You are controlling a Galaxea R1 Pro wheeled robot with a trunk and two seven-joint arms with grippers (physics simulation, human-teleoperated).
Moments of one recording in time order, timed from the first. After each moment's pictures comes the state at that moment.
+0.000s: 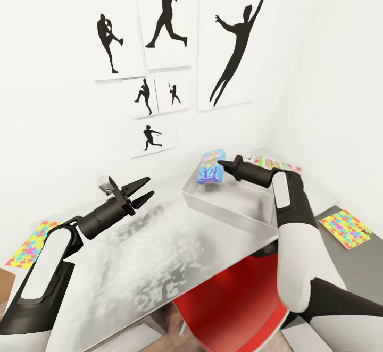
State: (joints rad) left arm -0.49 0.14 0.02 -1.60 1.43 0.86 -0.25; right arm -1.05 0.13 -0.42 -0.97 -0.30 1.04 0.68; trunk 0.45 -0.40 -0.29
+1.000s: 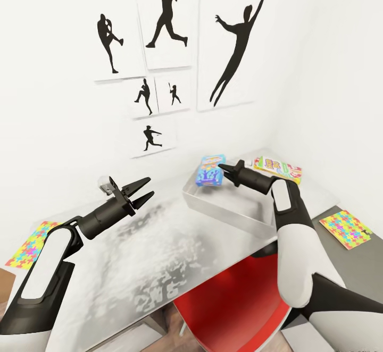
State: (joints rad) left arm -0.49 0.14 0.02 -1.60 1.43 0.86 -0.24; right arm -1.06 0.12 -0.51 -0.84 -0.39 1.04 0.67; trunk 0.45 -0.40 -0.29
